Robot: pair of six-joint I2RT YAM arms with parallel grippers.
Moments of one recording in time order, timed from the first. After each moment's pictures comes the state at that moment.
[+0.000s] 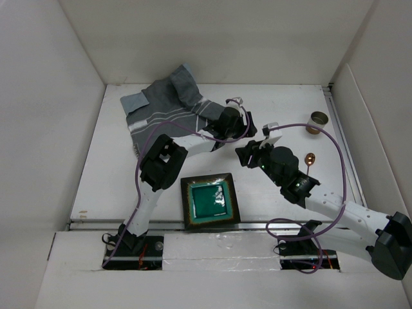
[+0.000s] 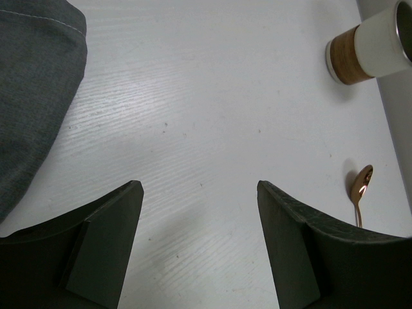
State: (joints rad) left arm -0.71 2.24 1.62 0.18 0.02 -0.67; right arm 0.75 1.02 0.61 0.25 0.25 0.35
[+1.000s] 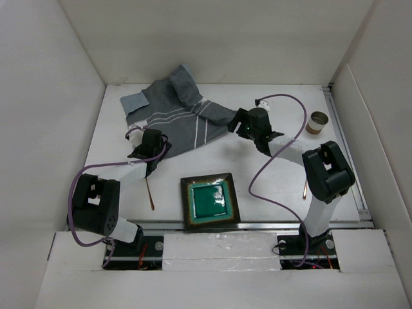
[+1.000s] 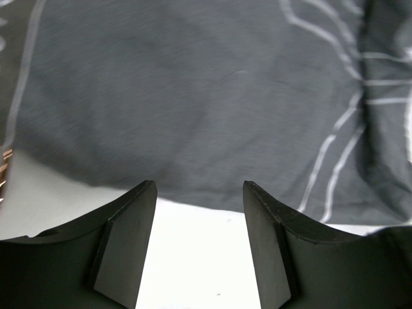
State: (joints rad) left arm -0.27 1.45 0.69 0.07 -0.31 -1.04; right arm 0.46 1.81 1.10 0.26 0.13 0.67
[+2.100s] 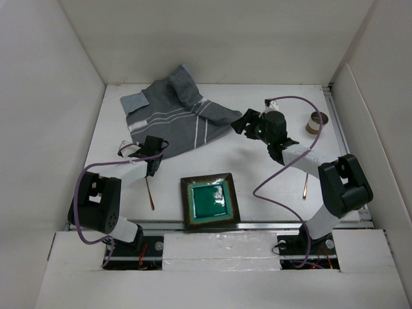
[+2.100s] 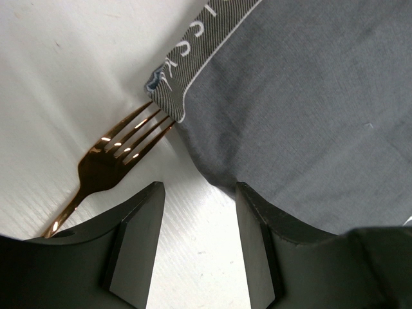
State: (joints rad) left arm -0.27 1.47 0.69 -0.26 -0.50 -1.36; right arm 0.39 1.63 0.92 0.43 -0.11 0.66
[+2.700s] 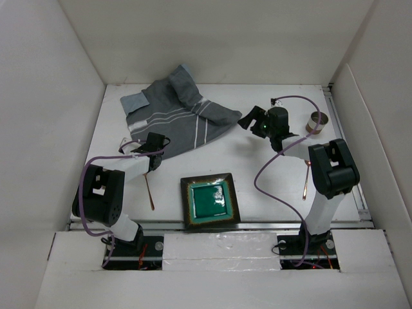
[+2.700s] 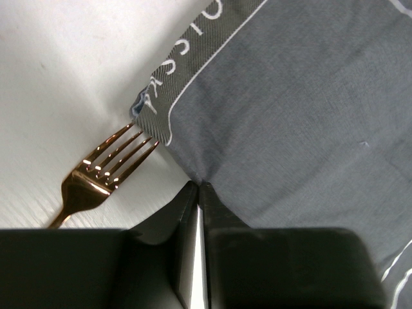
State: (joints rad) left arm -0.27 1.54 0.75 -0.26 -0.55 -1.36; right arm 0.26 1.82 1.00 0.45 -0.18 0.68
